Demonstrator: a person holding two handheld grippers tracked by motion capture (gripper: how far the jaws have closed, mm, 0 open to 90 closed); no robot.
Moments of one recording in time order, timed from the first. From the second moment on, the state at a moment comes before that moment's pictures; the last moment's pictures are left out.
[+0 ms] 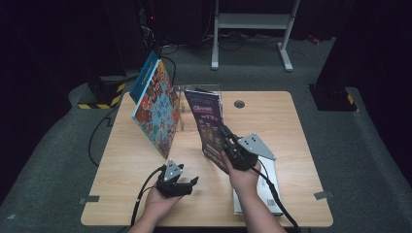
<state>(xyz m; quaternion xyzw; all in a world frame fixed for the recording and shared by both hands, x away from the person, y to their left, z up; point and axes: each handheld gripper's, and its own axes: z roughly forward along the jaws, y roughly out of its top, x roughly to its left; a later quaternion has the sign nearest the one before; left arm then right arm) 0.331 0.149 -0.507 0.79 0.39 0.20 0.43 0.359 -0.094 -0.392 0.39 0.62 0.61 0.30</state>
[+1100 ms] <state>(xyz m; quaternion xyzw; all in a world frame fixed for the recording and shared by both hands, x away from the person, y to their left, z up) 0.316 0.136 -0.421 0.73 0.35 0.22 0.54 0.292 -0.095 -0.436 0.35 0.66 0.58 0.32</state>
